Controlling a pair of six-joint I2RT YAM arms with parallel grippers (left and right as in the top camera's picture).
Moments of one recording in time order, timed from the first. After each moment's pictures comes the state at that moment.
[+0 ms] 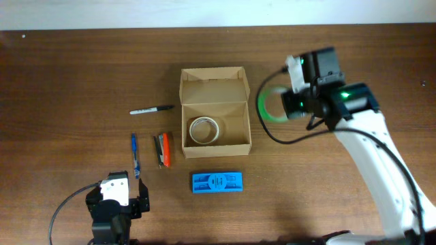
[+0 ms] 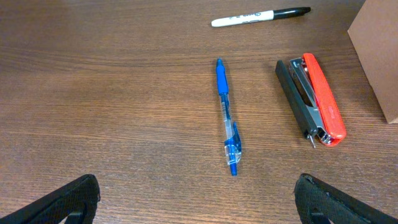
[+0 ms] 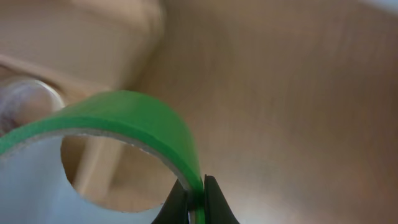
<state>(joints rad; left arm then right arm) 0.01 0.01 0.20 -0.78 -0.18 0.05 0.27 1.49 1.48 -0.93 0.04 -0.14</state>
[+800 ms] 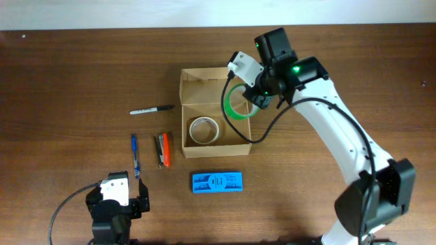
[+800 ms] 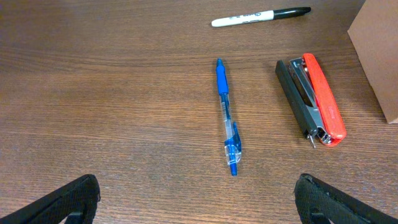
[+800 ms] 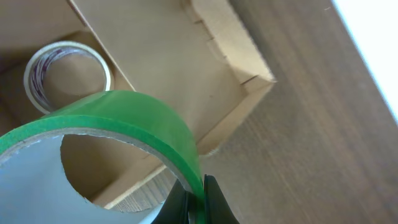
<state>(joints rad) 0.01 0.01 0.20 -0.78 -0.18 0.05 0.38 1.82 1.67 -0.91 -0.11 -0.64</state>
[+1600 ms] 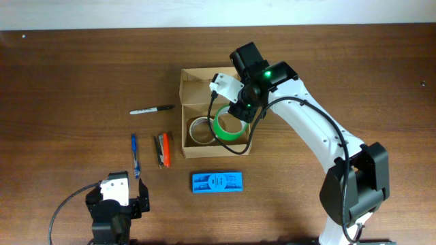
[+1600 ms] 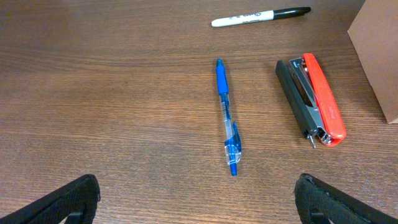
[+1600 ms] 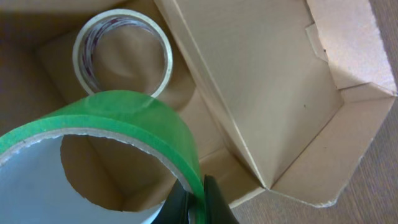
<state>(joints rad) 0.01 0.01 0.20 -0.78 -0.18 0.05 0.48 1.92 1.68 -1.00 -0.13 -0.65</state>
